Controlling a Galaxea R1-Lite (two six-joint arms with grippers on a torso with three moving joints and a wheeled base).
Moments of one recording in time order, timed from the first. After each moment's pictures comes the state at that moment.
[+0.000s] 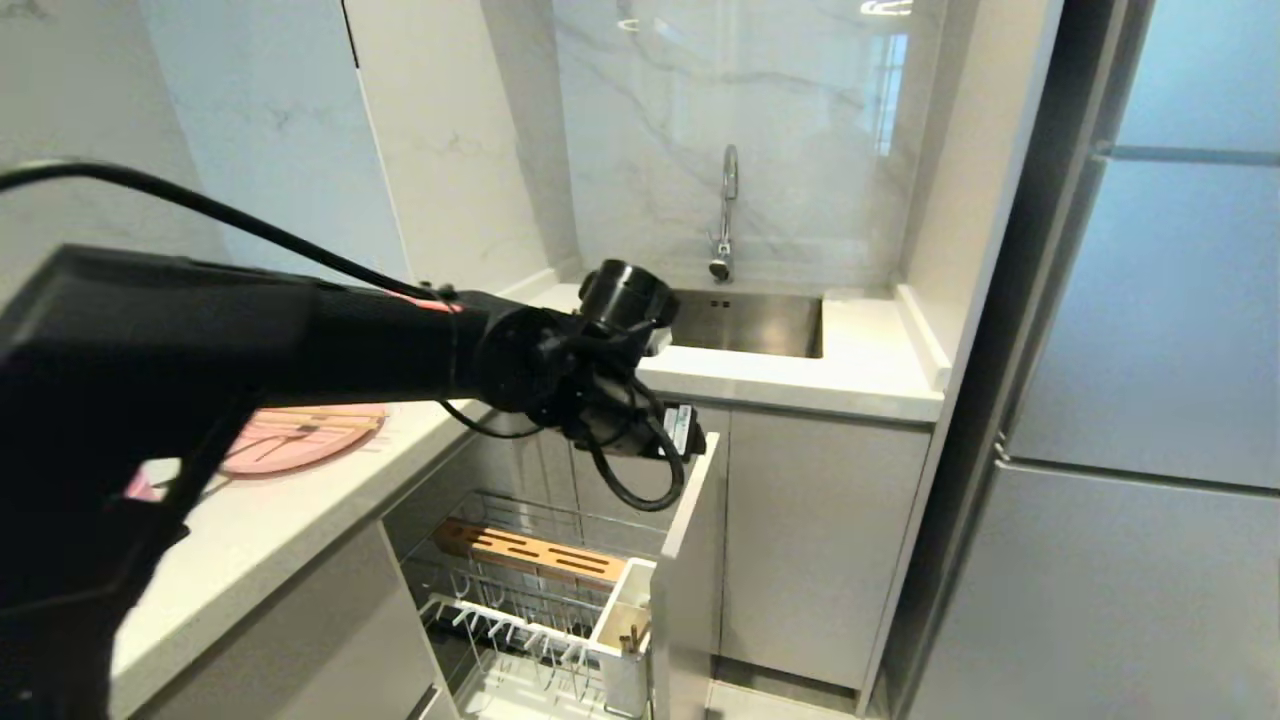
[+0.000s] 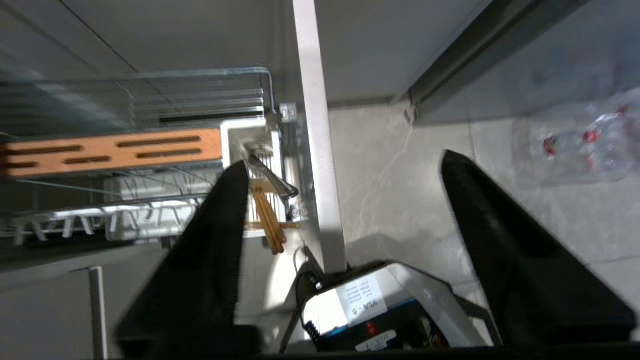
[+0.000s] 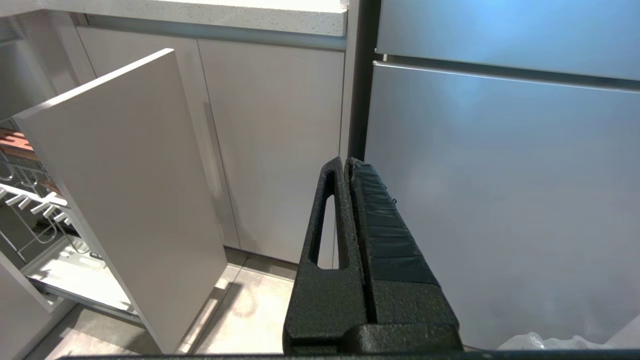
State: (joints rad) left arm -0.64 2.08 -1.69 0.38 0.13 -0.24; right arm 0.00 0.00 0.00 0.02 0.02 -0.02
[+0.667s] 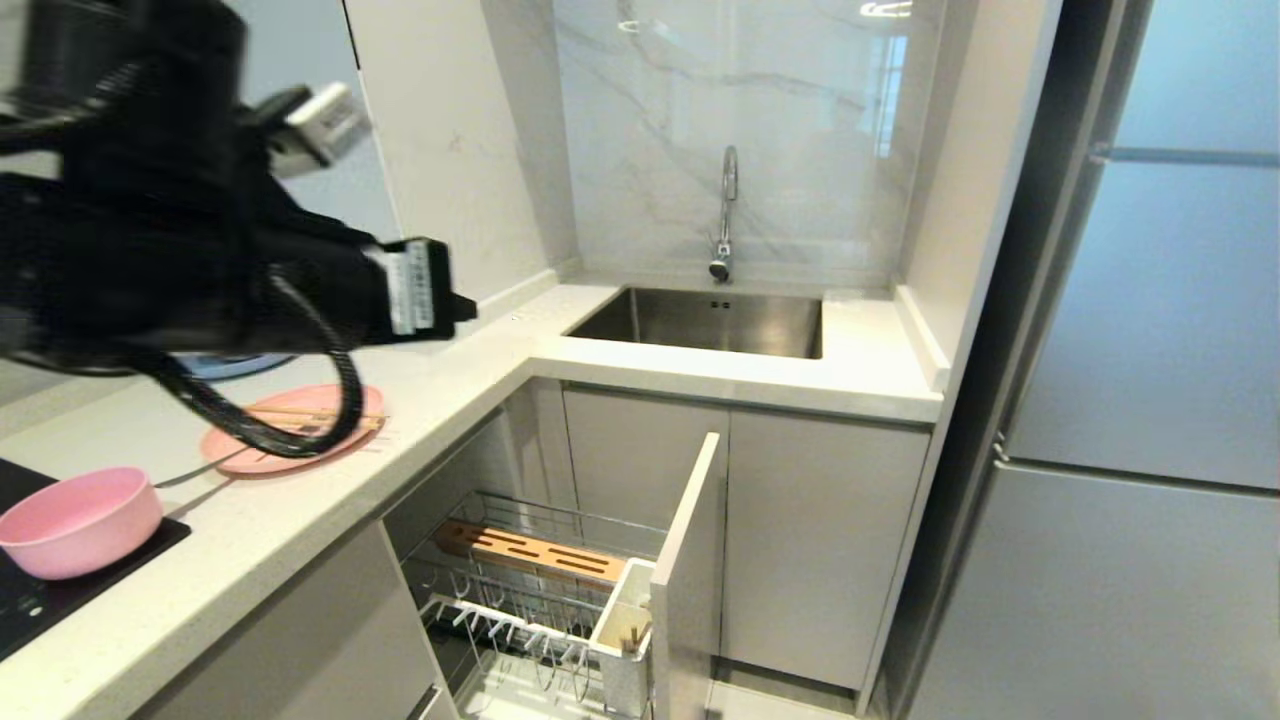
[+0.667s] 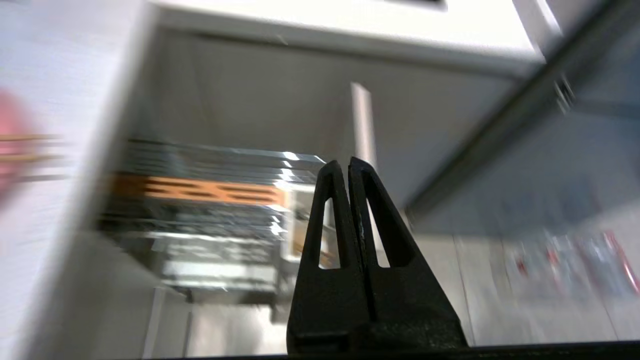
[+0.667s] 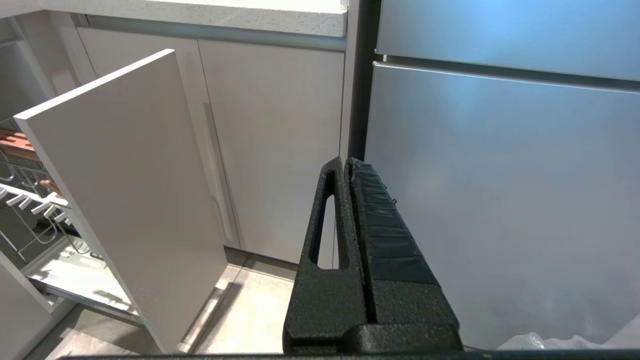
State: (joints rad) left arm -0.51 1.45 -1.42 0.38 0.20 -0.24; right arm 0.00 0.00 0.00 0.02 0.02 -0.02
